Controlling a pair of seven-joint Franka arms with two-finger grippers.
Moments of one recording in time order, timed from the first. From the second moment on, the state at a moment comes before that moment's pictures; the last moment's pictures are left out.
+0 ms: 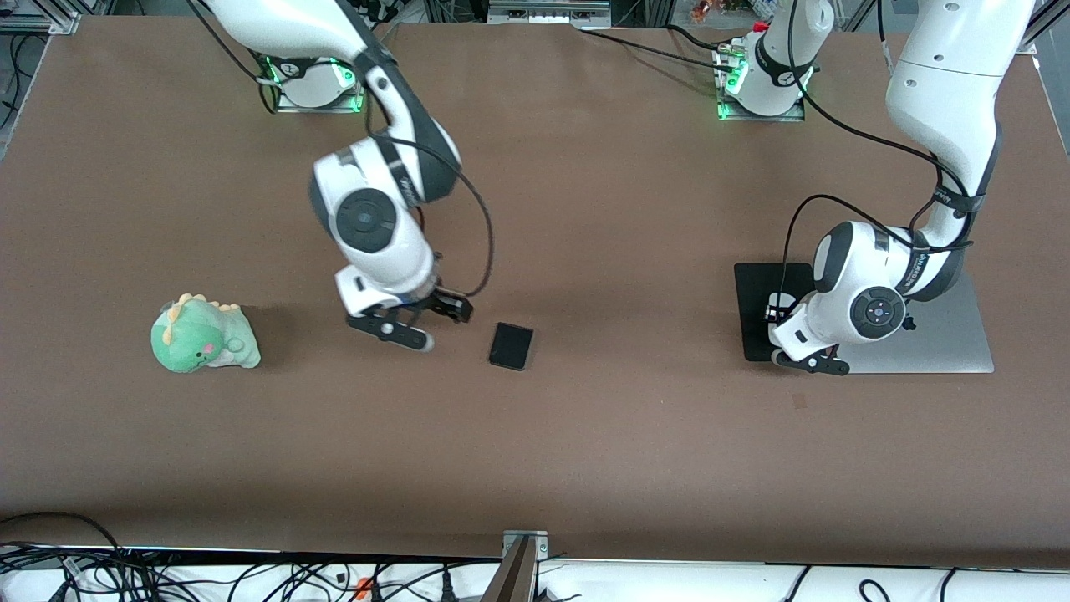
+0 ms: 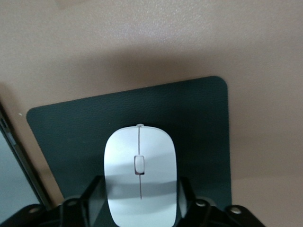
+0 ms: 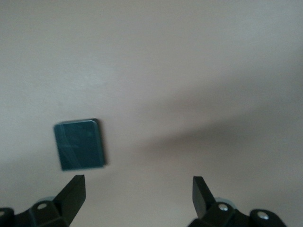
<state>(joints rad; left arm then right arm) 0.05 0.59 -0.13 -1.86 0.15 2.18 -0.02 0.64 0.64 -0.10 -1.44 0.07 2.11 0.90</state>
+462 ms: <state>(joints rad) 0.04 0.48 -0.14 -1.60 0.15 1.80 -0.02 0.71 0.86 -0.10 -1.36 0.07 2.36 1.01</state>
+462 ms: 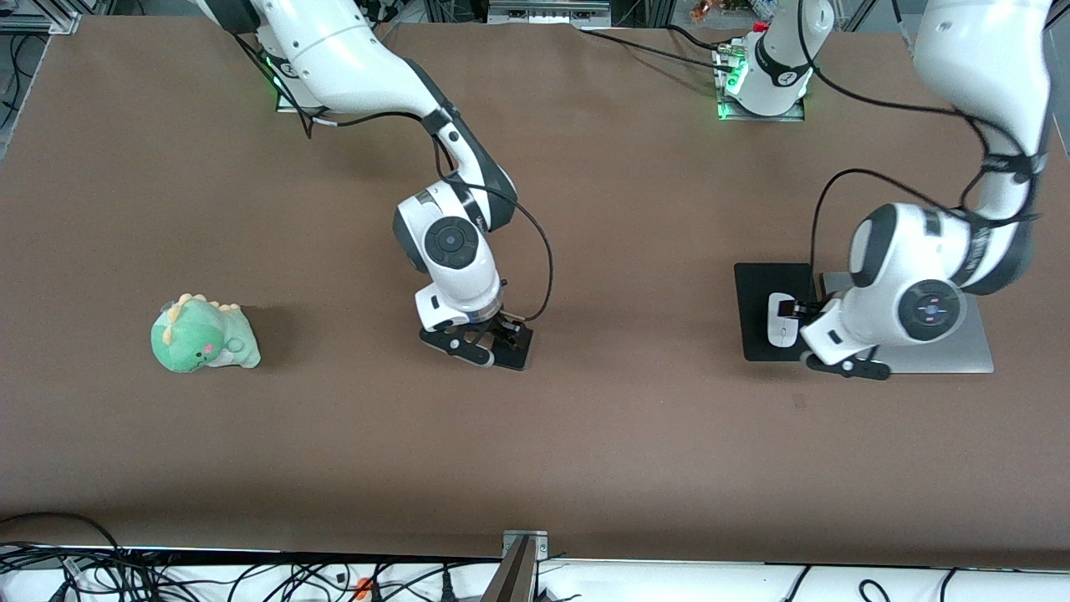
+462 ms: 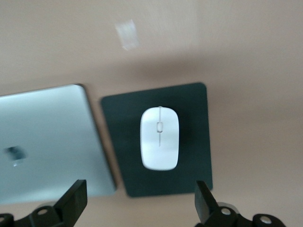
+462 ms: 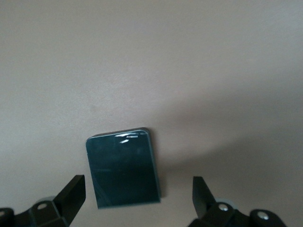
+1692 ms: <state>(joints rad) -0.10 0.11 0.07 -1.59 0.05 1.65 0.06 0.76 0.94 -0.12 -1.33 0.05 2.44 1.00</state>
